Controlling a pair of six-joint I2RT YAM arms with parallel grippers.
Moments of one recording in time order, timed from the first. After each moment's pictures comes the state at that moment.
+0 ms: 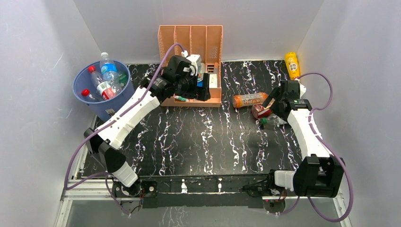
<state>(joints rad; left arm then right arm) -0.69 1.61 1.78 -0.87 0.08 -0.37 0.03 1.22 1.02 -0.69 0.18 0.56</state>
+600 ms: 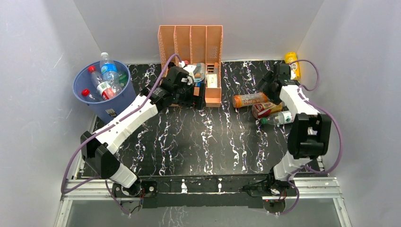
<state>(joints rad) -0.69 1.53 1.53 -0.76 0.05 -0.37 0.01 1.61 1.26 -0.51 0.07 0.66</state>
